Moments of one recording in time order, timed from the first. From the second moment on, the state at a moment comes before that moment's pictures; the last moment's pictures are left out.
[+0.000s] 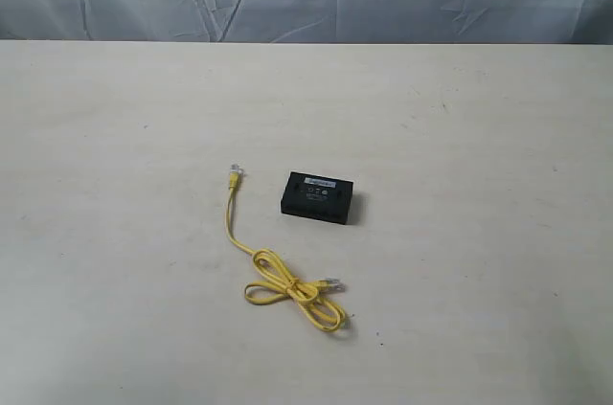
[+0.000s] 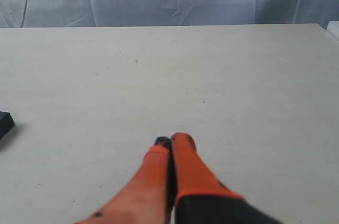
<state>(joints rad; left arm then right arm) -0.03 0.01 0.00 0.10 0.18 0.06 0.03 0.01 0.00 0.01 0.37 -0.04</state>
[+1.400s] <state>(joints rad) -0.15 1.22 -0.78 -0.03 0.65 0.11 0.03 0.01 0.00 0.01 0.33 -0.04</state>
